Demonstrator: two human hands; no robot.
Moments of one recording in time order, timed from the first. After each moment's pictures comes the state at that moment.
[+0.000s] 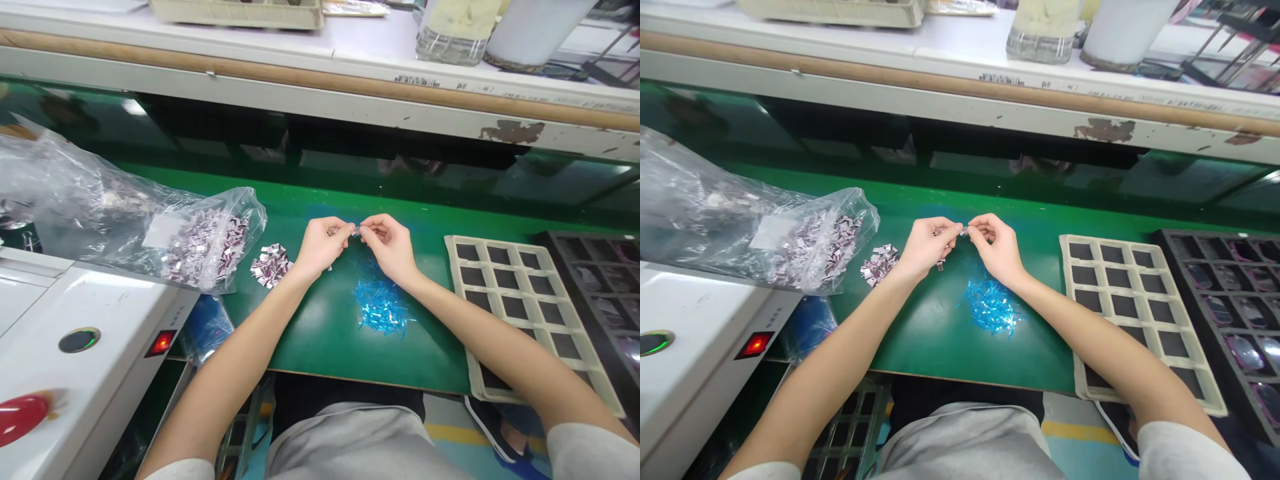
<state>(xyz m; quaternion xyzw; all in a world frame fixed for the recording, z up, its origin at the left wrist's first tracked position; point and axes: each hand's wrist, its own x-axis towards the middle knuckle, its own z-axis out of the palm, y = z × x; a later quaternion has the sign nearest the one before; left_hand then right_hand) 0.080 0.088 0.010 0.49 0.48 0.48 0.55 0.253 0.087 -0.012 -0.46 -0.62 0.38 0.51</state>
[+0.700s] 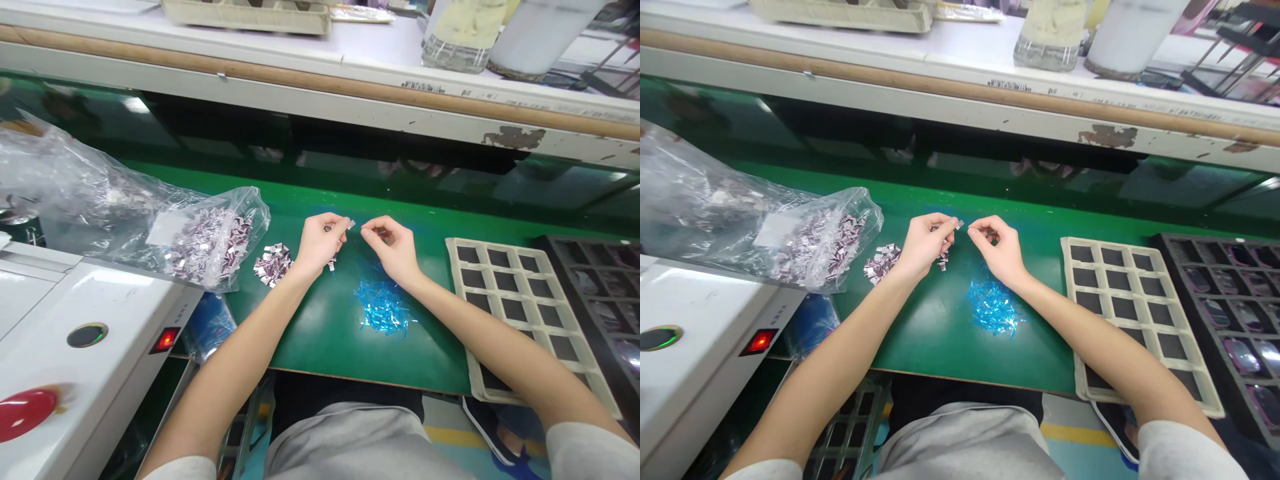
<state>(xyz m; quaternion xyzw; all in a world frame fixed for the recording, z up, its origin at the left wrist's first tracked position) 0.077 0.093 0.011 0.45 0.48 0.52 0.54 0.254 0.084 -0.004 -0.47 -0.65 0.33 0.50</state>
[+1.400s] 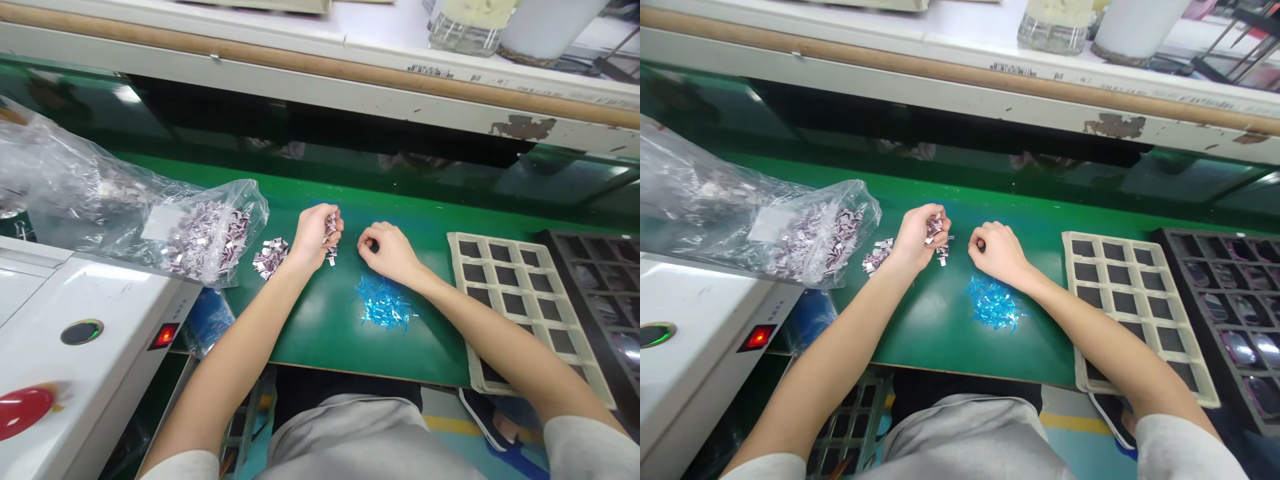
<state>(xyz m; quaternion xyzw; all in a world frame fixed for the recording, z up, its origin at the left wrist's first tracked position) 0.070 0.098 0.024 0.30 0.44 0.53 0.66 0.260 0.081 0.000 -0.51 -0.81 0.15 0.24</state>
